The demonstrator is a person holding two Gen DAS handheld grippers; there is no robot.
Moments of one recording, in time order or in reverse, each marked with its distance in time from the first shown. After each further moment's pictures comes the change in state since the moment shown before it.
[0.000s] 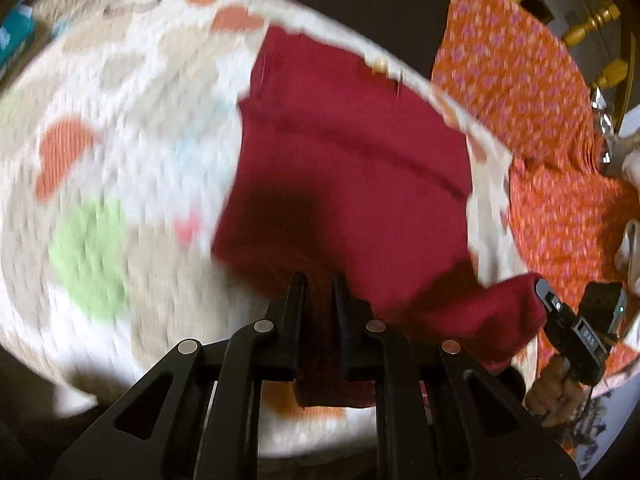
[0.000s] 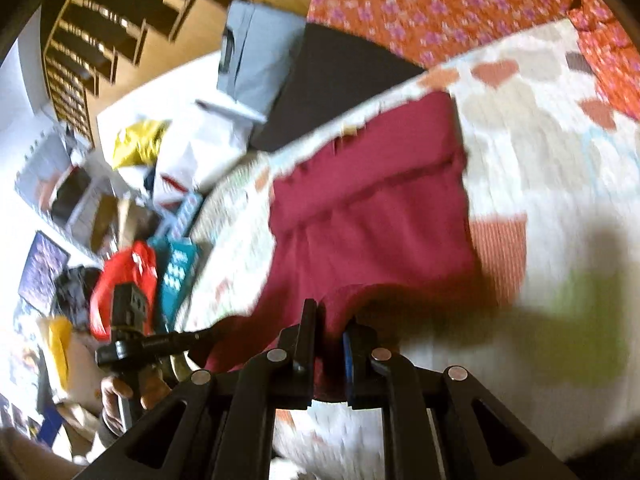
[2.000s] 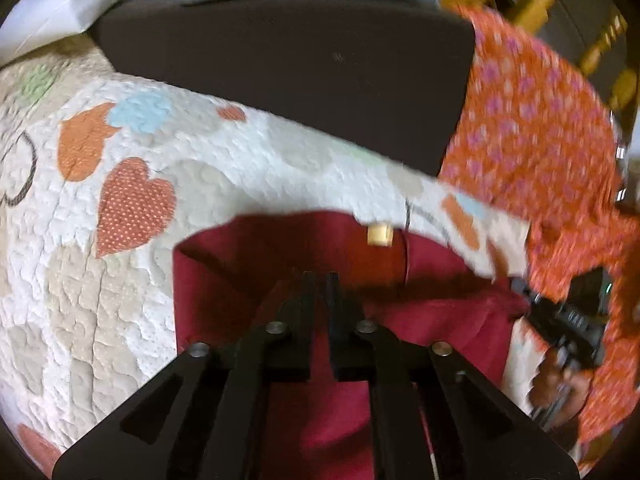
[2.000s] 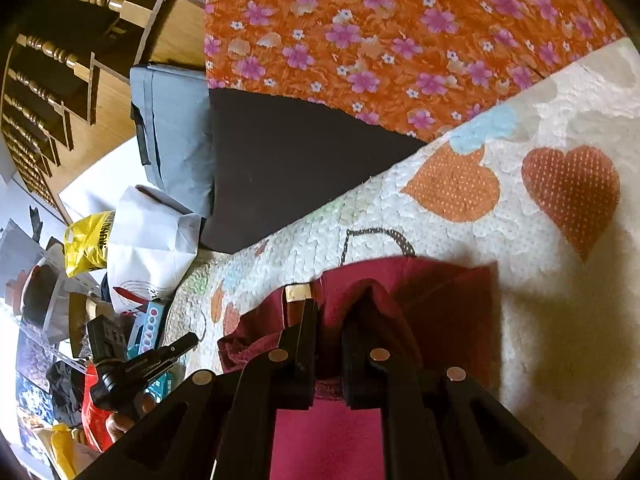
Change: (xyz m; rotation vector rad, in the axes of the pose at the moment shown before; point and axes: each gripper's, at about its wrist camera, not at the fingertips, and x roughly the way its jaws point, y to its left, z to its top) left arm 0.110 -0.023 0.234 0.181 -0.091 -0.011; right arm 0.156 -0.096 0.214 0.131 -0.062 -0.052
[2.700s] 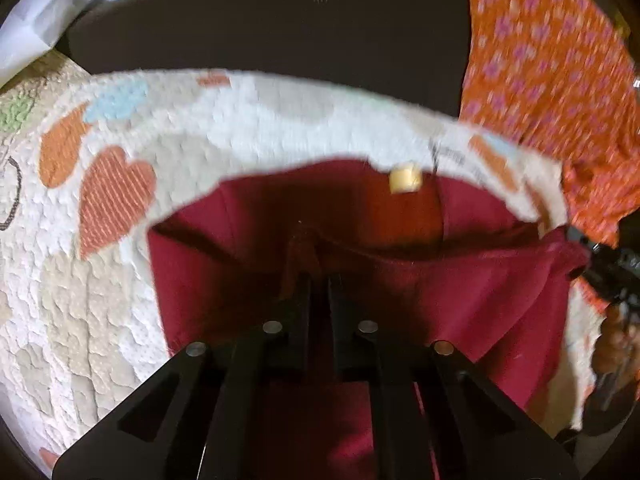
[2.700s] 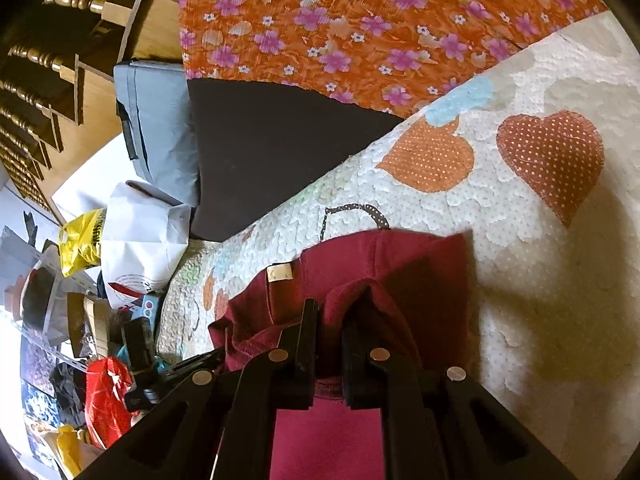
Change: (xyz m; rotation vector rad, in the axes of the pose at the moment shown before) left arm 0.034 -0.011 -0.016 0.112 0.060 0.080; right arm -0.006 -0.016 -0.002 0.048 0.039 0.012
